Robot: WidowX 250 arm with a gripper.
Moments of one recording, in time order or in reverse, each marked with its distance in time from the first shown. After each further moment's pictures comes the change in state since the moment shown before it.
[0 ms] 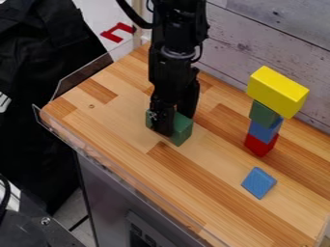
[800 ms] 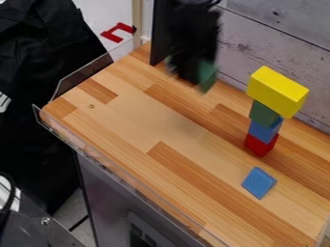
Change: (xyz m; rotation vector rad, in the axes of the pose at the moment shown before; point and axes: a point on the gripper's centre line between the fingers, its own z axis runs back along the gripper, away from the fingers) arm -0.043 -0.029 0.108 -0.379 -0.050 -0.128
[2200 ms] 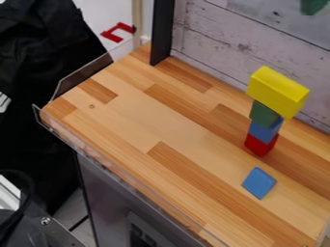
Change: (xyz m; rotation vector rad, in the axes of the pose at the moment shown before) arm -0.073 -0.011 0.104 0.304 0.065 -0.013
